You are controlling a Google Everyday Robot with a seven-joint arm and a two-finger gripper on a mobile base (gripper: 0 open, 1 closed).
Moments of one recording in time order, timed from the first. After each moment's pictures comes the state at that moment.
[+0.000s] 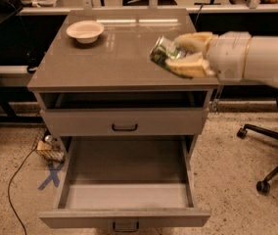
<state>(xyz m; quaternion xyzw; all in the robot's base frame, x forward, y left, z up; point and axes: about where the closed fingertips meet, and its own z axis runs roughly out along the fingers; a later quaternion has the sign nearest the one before) 0.574 -0.096 0.962 -0.52 0.58 0.17 0.60</state>
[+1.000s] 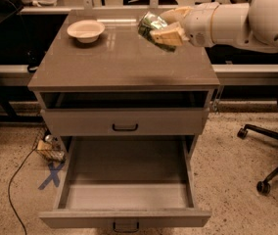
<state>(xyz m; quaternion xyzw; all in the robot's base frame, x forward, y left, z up) 0.677 -0.067 0.981 -0.49 0.63 0.15 0.59</state>
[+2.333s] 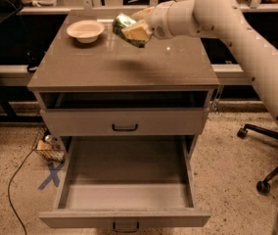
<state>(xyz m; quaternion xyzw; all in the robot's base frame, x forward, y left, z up) 0.763 0.007 0.946 -0.49 0.65 0.17 0.56</state>
